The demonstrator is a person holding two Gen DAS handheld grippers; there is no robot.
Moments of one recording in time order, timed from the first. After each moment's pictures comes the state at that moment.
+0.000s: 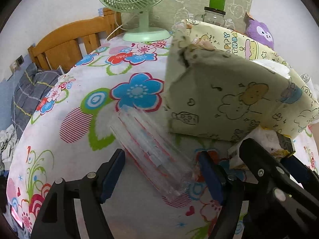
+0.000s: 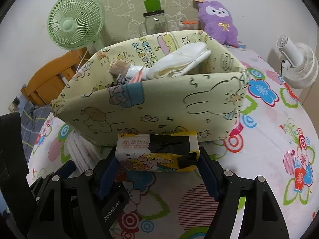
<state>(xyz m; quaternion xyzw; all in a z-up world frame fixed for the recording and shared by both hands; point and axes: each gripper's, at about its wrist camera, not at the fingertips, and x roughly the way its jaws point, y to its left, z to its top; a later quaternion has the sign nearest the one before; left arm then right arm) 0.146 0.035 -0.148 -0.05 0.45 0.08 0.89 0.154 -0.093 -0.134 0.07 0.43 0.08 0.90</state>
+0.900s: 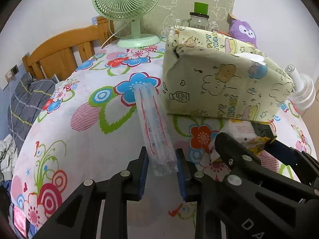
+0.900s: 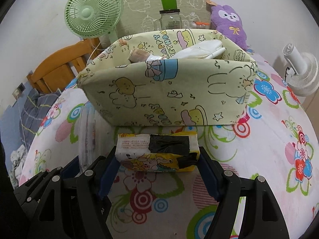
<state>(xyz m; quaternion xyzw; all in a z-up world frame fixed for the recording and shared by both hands) 0.101 0.034 -0.137 -0.03 0.43 0.04 0.90 0.121 -0.077 -0.133 0.04 0.43 0.10 0.90</state>
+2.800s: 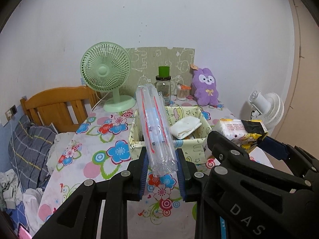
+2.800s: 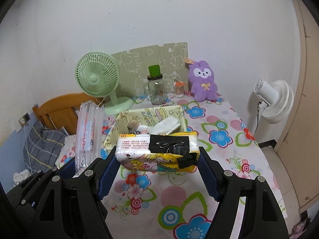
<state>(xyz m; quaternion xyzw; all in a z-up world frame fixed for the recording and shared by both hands) 0.041 -0.020 0.001 0.01 0.28 -0.02 0.96 0.048 -0.137 0.006 0.06 0.29 0.07 0.95</state>
